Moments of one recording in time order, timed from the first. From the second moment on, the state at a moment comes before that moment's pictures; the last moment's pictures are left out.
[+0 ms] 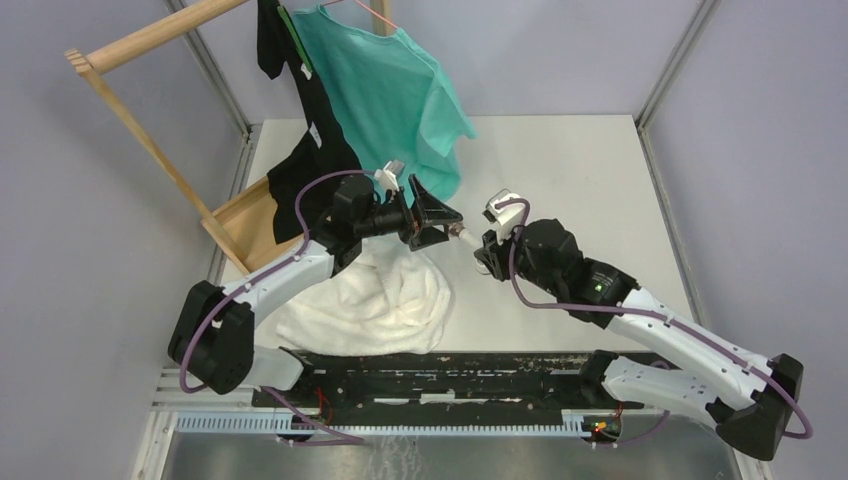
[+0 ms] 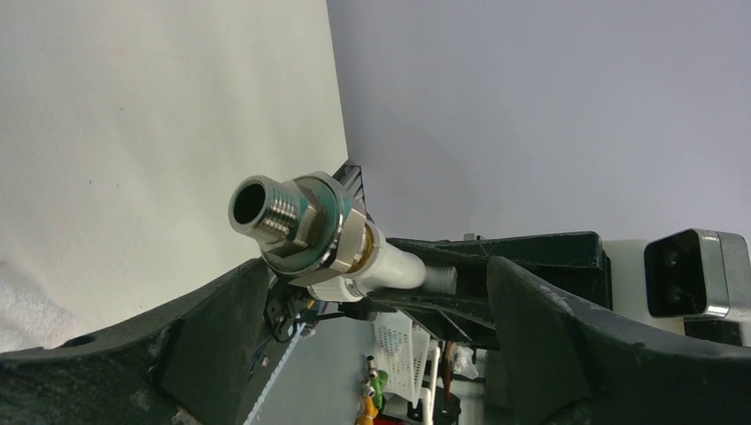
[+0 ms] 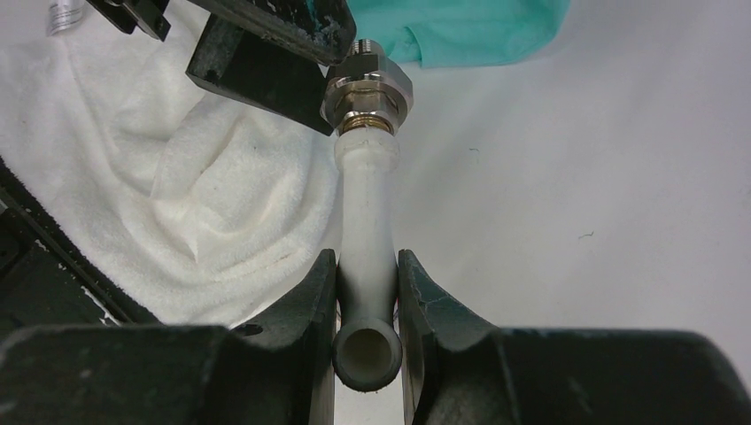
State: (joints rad) left arm -0.55 1.38 0.86 0.27 0.66 -1.20; right arm 0.87 0.96 0.88 -0.35 0.16 0.08
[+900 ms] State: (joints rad) left arm -0.47 1.35 0.89 0.01 0.76 -0.92; right arm 0.60 1.03 0.75 -0.21 -0.17 0.25
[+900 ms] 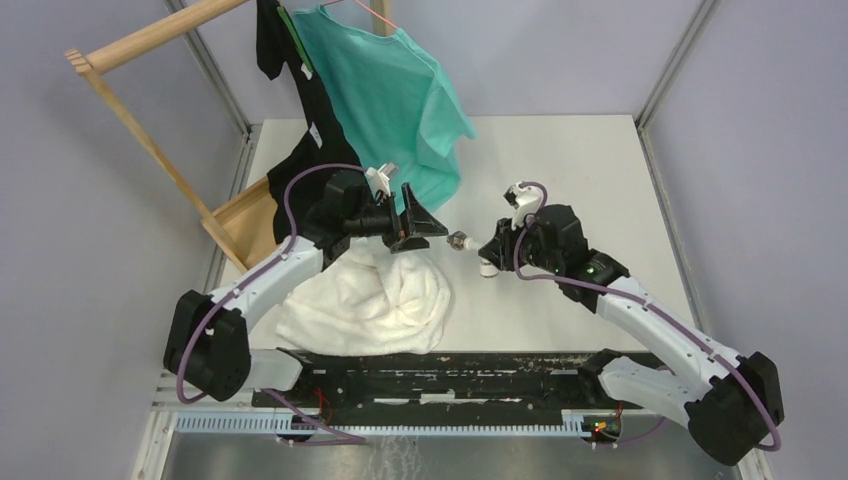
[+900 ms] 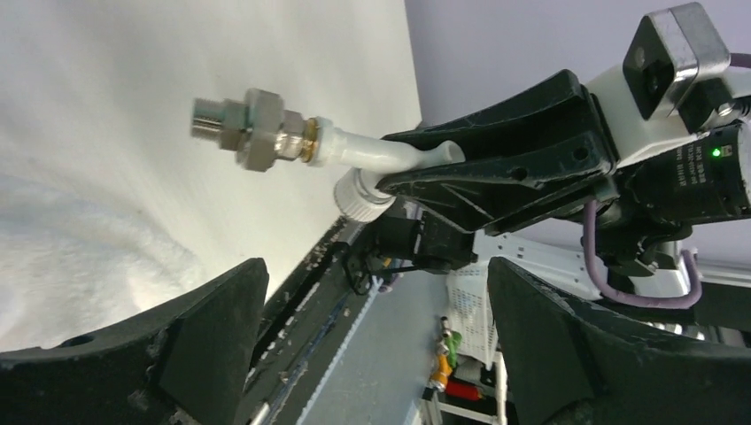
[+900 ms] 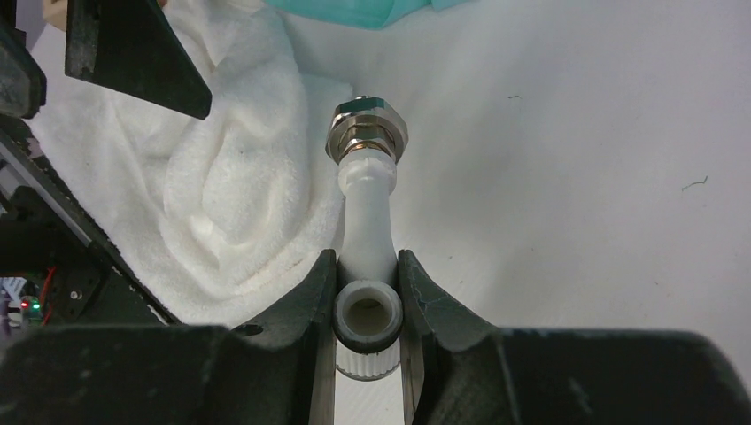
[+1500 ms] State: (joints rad) left arm -0.32 1.17 0.86 0.02 0.78 -0.75; right arm 0.31 1.00 0.74 0.13 -0.64 0.63
